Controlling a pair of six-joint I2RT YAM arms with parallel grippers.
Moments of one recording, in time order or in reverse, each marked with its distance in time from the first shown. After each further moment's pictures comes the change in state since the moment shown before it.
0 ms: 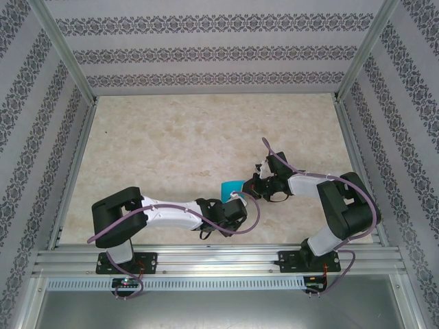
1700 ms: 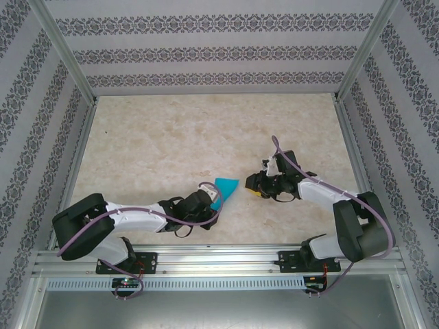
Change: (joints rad) left arm 0.206 -0.296 -0.418 0.404 0.233 -0.154; right arm -0.032 -0.195 -0.031 -0.092 0.046 -0.066
